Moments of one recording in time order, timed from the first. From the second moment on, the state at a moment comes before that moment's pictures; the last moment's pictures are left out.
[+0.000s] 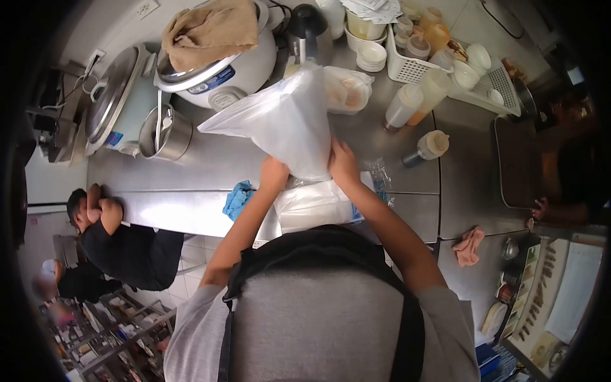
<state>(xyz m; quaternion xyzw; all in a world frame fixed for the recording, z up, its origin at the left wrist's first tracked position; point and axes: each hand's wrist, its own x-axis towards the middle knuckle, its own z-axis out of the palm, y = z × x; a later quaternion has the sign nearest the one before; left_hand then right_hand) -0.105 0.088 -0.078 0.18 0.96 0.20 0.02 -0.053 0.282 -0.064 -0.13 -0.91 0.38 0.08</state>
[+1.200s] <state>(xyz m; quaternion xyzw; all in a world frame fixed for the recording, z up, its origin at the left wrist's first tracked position) 0.011 0.069 -0.047 0.25 0.93 0.26 -0.07 0.111 0.448 -0.048 -0.19 -0.93 0.27 0.16</state>
